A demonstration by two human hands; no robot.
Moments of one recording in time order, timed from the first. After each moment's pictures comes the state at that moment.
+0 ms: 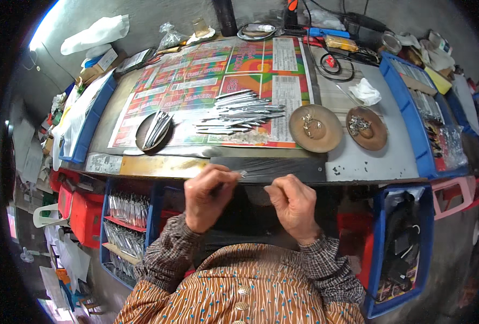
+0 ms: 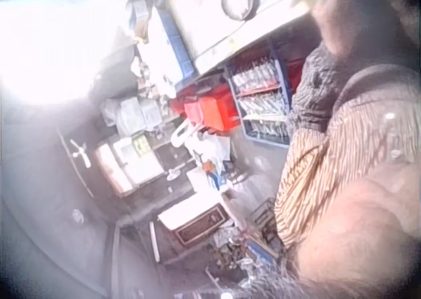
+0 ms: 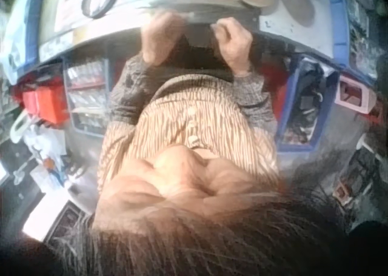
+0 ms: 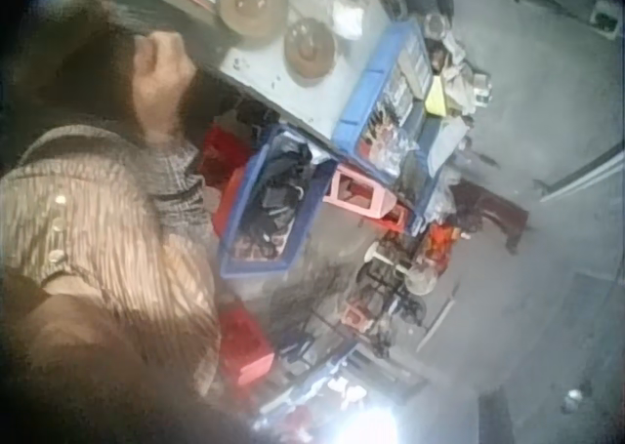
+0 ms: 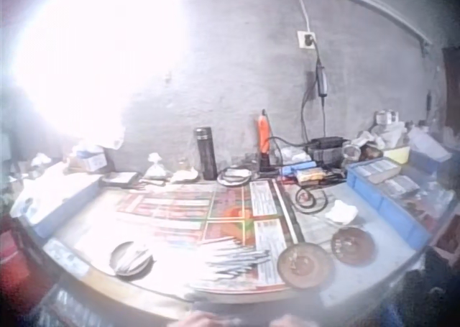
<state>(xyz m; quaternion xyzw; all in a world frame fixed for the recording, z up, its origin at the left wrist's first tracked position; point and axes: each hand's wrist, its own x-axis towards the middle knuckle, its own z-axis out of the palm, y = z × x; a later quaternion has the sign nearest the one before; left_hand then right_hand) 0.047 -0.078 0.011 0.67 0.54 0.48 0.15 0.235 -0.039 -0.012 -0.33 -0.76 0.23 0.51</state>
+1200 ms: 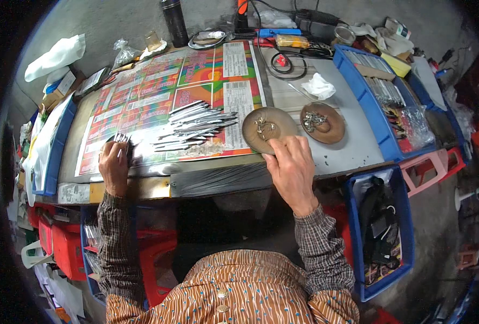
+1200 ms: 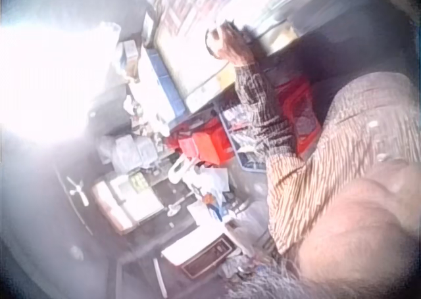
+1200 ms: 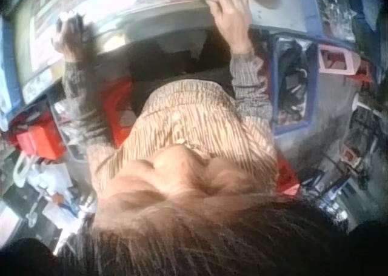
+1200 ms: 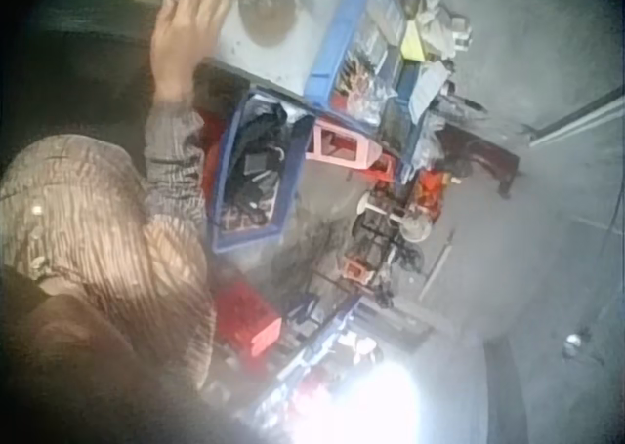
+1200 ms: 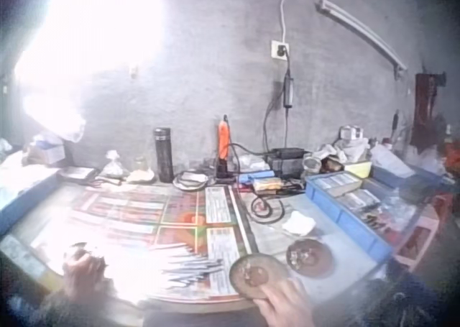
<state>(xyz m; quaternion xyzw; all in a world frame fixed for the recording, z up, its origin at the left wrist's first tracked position) -0.107 -0.009 -0.002 0.65 0.64 0.32 -0.25 0.280 0.020 -0.002 -0.46 -0.79 -0.05 0.40</state>
